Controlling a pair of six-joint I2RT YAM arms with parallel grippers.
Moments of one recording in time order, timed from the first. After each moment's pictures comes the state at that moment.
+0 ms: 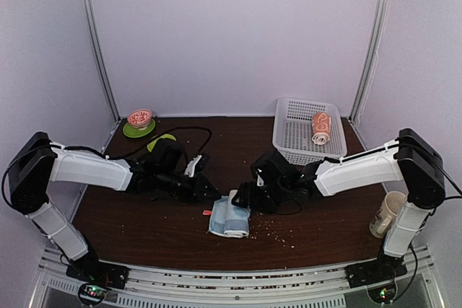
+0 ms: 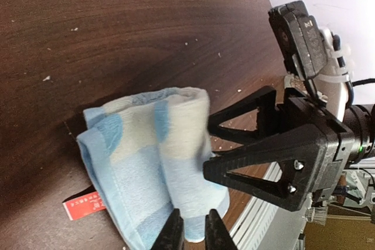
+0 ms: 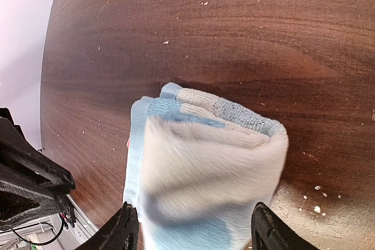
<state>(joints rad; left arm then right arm) -0.79 1.59 0.82 0.08 0.52 -0.73 0.98 1.75 1.00 -0.07 -0.09 0.99</state>
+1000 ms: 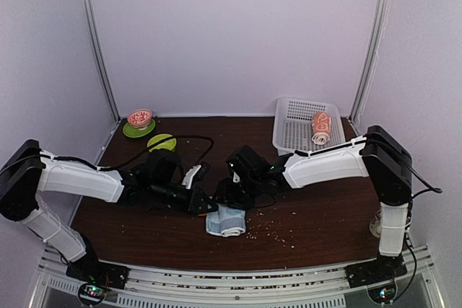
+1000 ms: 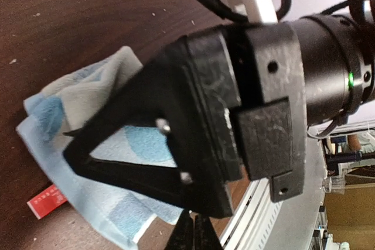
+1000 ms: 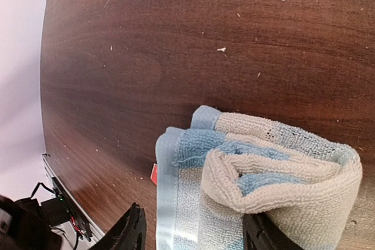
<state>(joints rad) -0.86 1.49 0.70 0.12 0.50 -0.62 1.00 1.99 1.31 -0.19 -0.15 1.04</state>
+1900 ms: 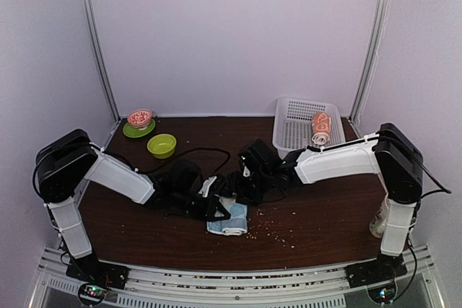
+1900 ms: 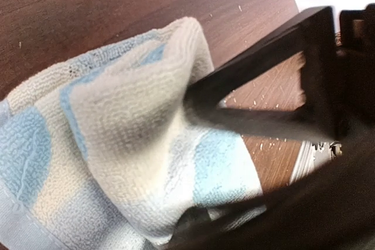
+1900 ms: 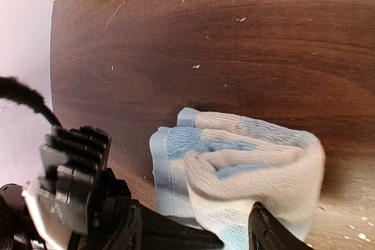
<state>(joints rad) -0.87 1.83 0.78 0.30 0.52 -0.66 0.95 1.92 1.25 -0.17 -0.17 1.08</state>
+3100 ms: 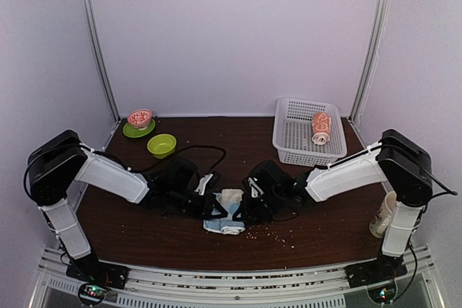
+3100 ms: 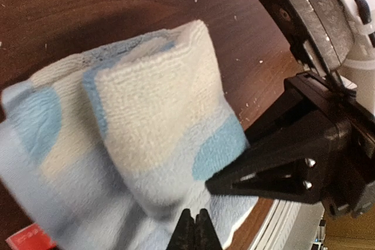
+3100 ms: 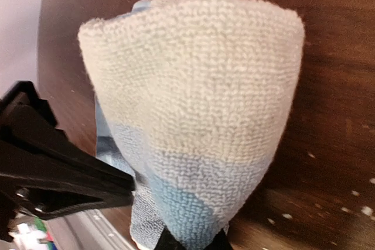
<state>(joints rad) -0.86 1.77 0.76 0.26 0.50 -0.69 0.98 1.85 0.97 0.04 -0.29 1.02</state>
